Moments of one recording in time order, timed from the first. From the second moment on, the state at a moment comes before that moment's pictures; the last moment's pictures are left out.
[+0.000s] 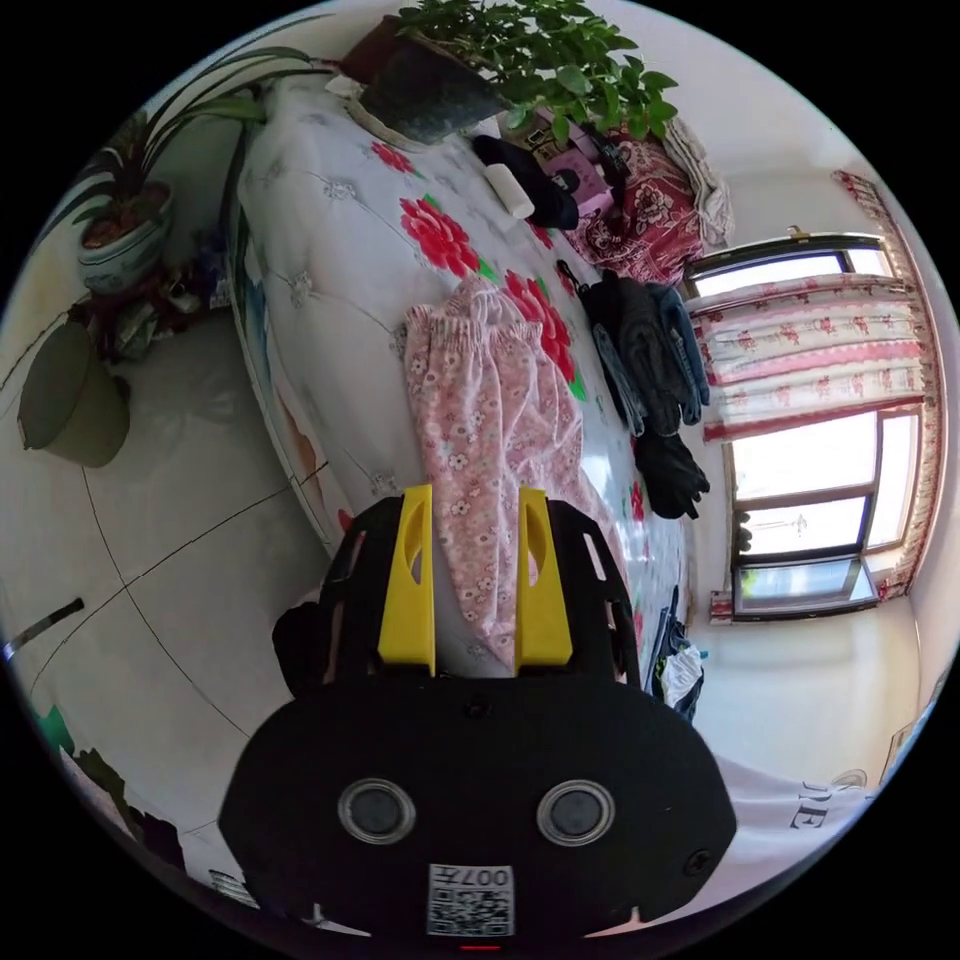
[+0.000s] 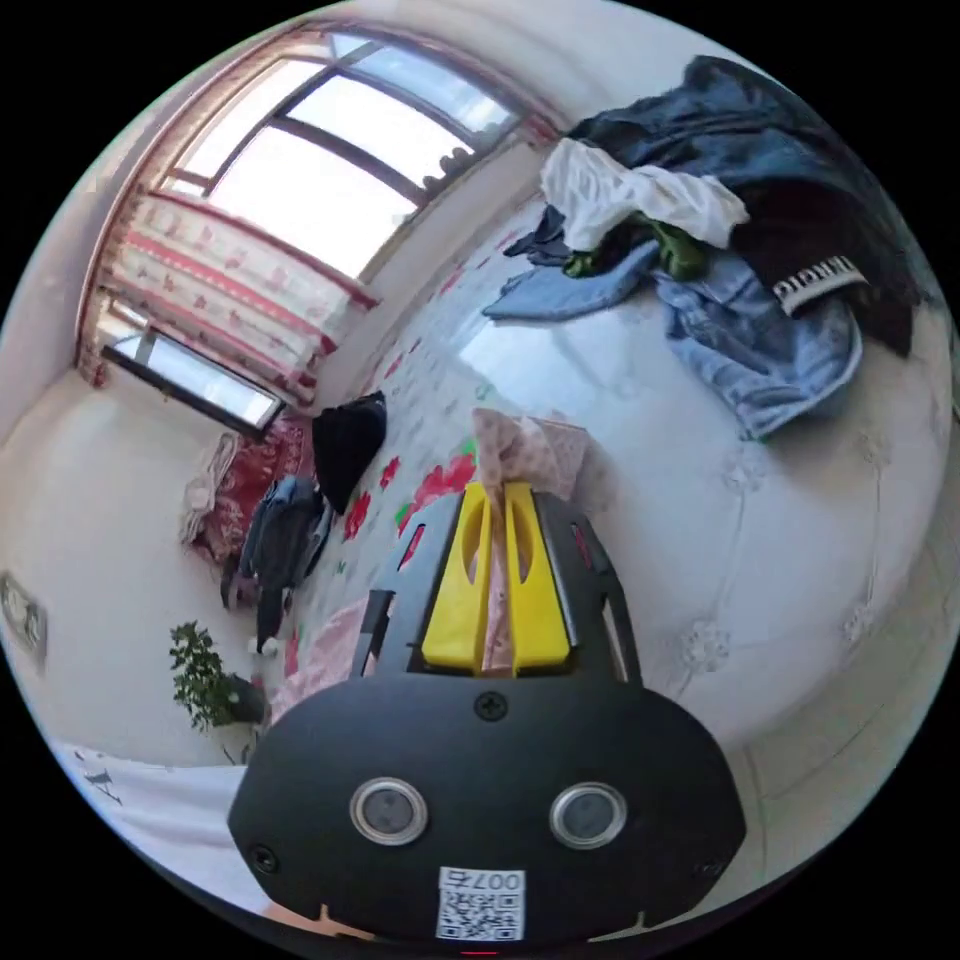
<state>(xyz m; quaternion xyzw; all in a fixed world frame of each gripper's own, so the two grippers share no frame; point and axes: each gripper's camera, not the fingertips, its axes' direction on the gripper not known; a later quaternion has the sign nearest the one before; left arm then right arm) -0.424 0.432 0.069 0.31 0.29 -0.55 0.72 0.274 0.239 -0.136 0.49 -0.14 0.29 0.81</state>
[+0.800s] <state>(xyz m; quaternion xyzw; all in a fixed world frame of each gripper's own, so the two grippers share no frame) -0.489 0.387 0.115 0.34 0.30 -0.53 0.71 -0.033 0.068 -0.044 0.25 -0.10 -0.12 0.95</state>
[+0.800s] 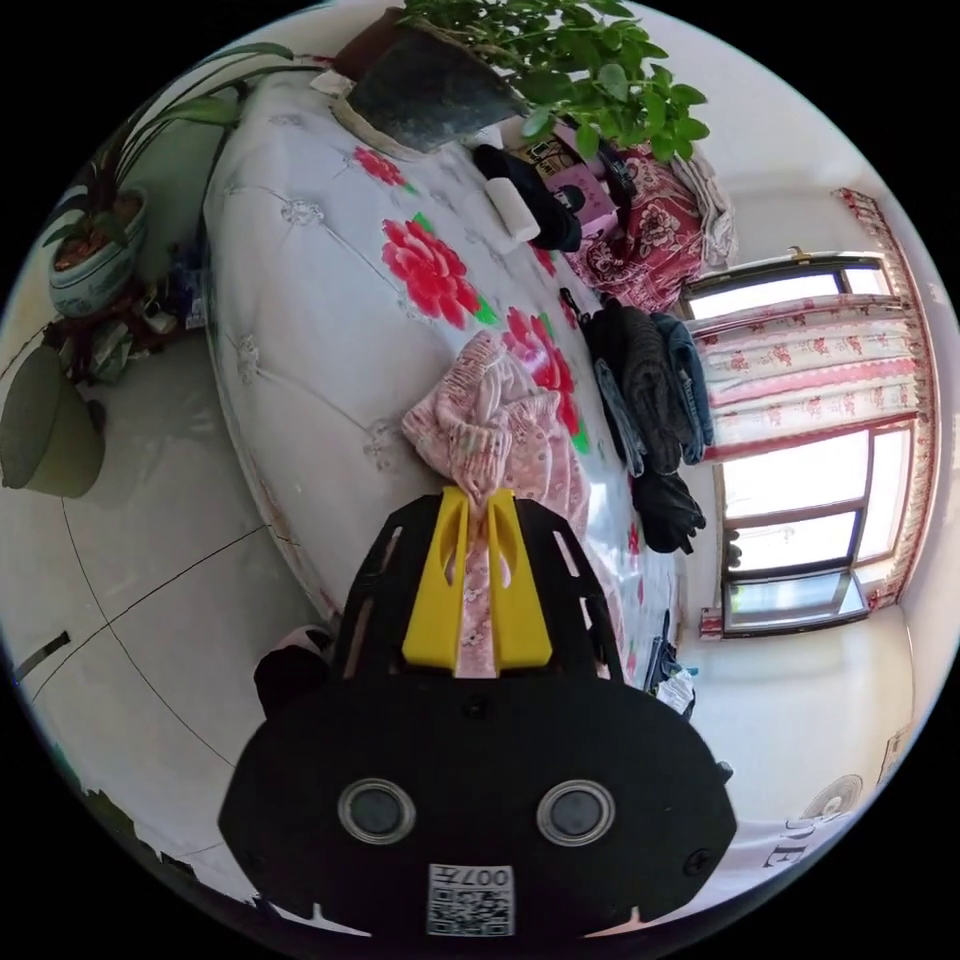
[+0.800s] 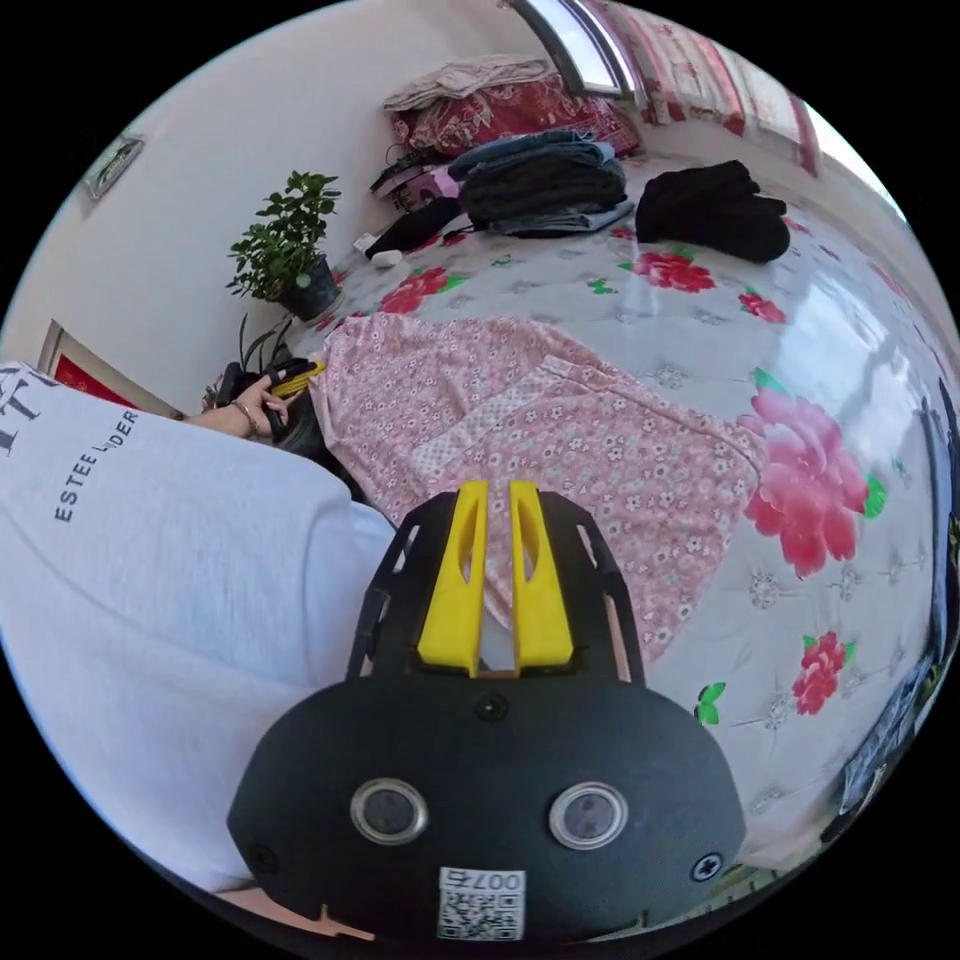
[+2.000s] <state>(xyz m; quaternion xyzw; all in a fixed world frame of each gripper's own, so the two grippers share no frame) -0.170 0.043 0.146 0.11 0.32 -0.09 0.94 0.280 0.036 0.074 0.22 -0.34 0.13 0.91</state>
